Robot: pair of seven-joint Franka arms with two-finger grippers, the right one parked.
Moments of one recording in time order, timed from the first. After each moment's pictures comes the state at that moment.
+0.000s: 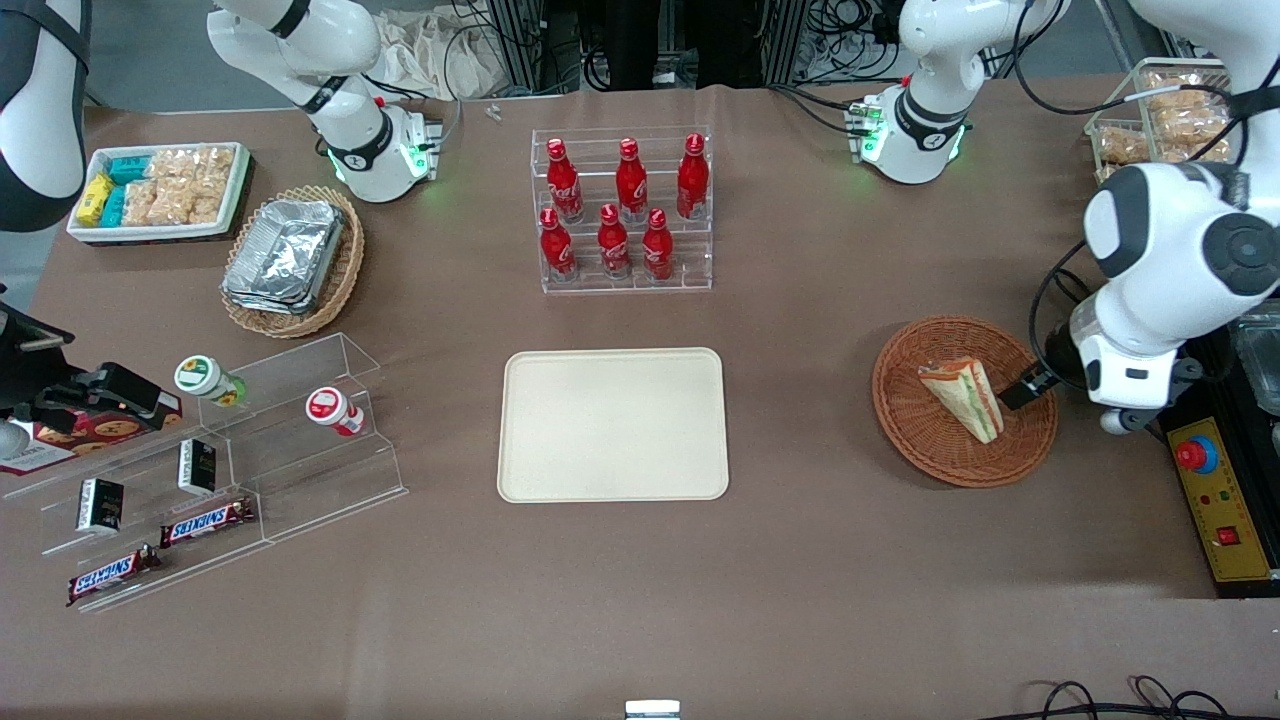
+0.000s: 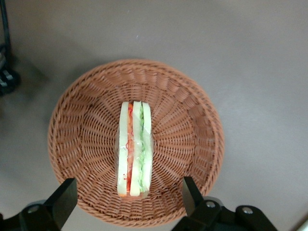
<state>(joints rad) 0.28 0.10 -0.30 -2.12 0.03 2.21 -0.70</state>
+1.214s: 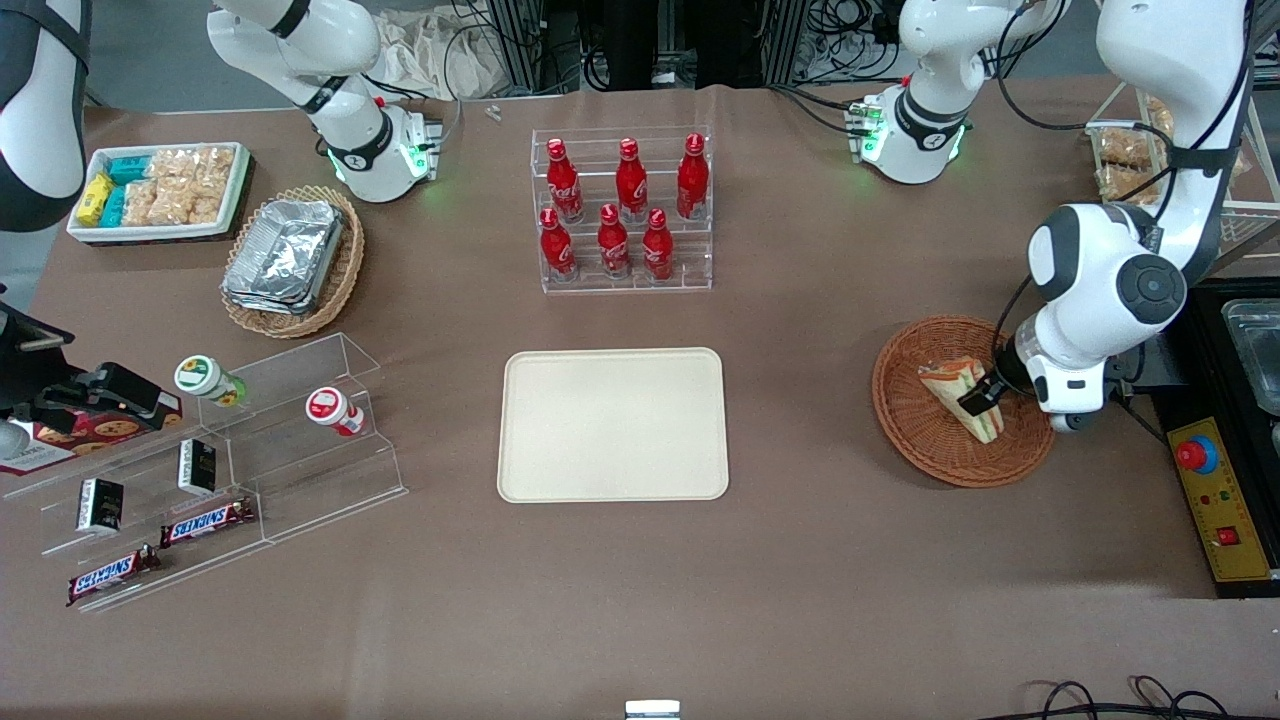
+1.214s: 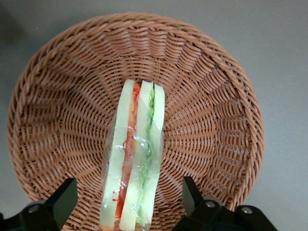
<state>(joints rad) 0.28 0.20 -0.30 -2.24 0.03 2.40 -0.84</state>
